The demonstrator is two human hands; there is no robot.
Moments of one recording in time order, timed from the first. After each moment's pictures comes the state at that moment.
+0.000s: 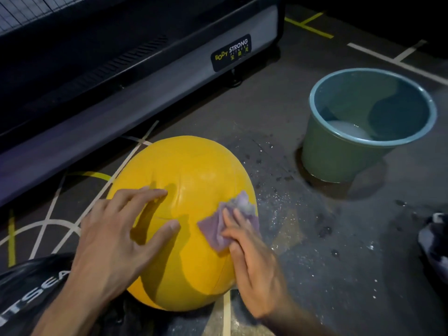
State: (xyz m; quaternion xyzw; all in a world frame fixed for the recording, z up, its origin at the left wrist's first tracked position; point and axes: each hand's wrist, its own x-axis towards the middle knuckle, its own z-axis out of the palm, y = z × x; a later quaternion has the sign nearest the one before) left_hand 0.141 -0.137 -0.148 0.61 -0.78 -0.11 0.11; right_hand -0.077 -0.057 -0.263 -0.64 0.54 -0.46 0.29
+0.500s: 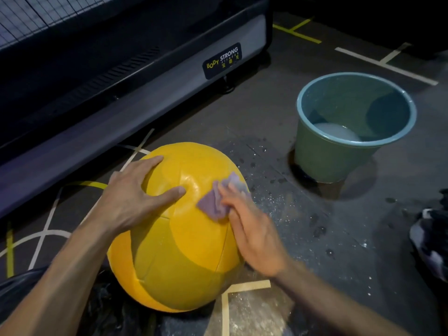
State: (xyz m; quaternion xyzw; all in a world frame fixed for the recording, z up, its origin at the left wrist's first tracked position) left_hand 0.118 -0.214 -0.140 0.65 -0.72 -0.25 0.04; right_hand -0.107 -0.111 -0.259 -0.66 0.53 -0.47 0.25
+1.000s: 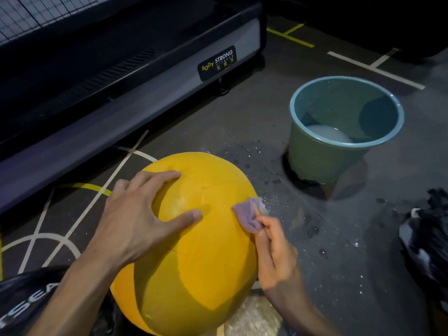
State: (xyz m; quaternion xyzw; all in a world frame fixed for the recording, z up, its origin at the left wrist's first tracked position) left_hand 0.096 -0.170 -0.127 0.60 -0.78 -0.19 0.03; right_hand -0.117 -0.046 -0.245 -0.46 0.66 -0.48 0.35
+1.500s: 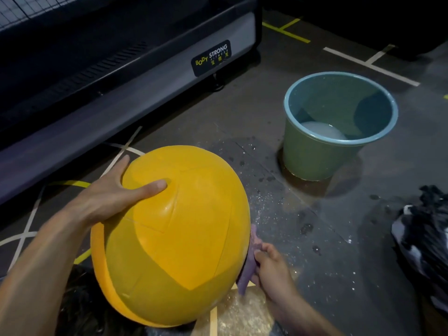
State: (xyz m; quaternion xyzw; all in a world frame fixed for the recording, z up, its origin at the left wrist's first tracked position) left_hand 0.120 -0.223 -0.125 0.69 -0.60 -0.41 -0.01; right_hand -0.118 -0.041 -0.307 -0.07 0.67 -0.41 0.61
